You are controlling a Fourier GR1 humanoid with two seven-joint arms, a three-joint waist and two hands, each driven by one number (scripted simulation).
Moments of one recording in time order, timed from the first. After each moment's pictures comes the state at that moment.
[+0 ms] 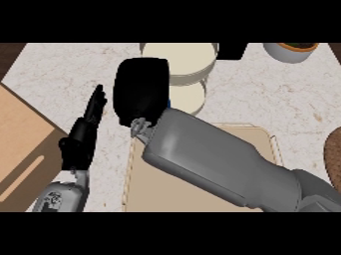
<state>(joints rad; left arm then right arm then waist) -0.16 0.06 -0.13 -1.53 -0.13 0.20 0.05 -1.17 -0.02 0.72 -1.18 0.72 0.23 1.16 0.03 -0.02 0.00</state>
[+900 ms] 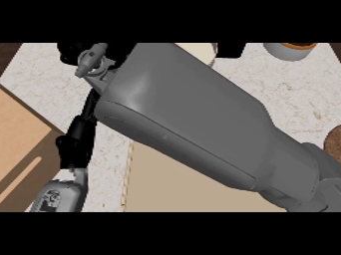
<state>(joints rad) -0.17 0.06 -0.11 -1.53 -0.13 0.20 0.05 -1.49 -0.02 0.46 -1.10 0.65 0.20 1.20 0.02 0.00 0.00</state>
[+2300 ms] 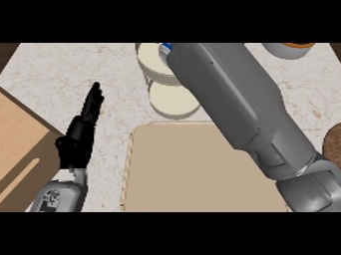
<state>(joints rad) -0.17 0.05 -0.10 -1.53 -0.14 0.19 0.04 -1.40 -0.02 0.16 -0.75 0.79 -0.13 1.01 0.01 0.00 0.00</state>
